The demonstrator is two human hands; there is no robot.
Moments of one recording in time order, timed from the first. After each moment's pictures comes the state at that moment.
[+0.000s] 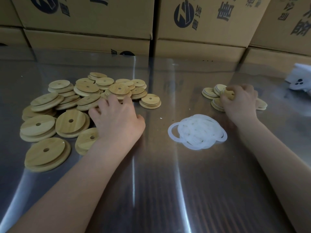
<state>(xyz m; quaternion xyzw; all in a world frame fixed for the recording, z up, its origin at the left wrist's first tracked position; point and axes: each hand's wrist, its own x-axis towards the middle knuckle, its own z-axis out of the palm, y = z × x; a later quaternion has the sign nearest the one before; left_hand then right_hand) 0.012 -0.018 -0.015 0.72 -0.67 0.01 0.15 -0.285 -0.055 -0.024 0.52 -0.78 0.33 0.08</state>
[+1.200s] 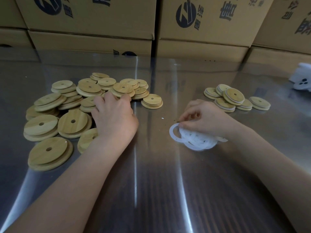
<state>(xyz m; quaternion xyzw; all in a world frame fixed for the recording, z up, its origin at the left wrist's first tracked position) 0.020 -0.028 -0.021 0.72 -0.66 0.02 0.21 -0.213 -0.029 -0.017 0.79 -0.55 0.22 -0.13</state>
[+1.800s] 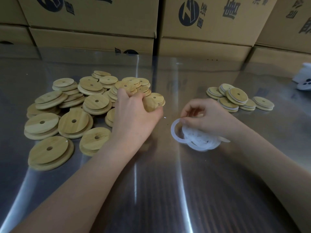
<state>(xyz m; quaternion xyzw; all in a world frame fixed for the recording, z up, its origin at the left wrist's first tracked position) 0.002 -0.024 -0.025 0.62 -0.67 -0.12 0.39 -0.204 -0.021 -0.013 0.76 -0.54 0.29 -0.20</state>
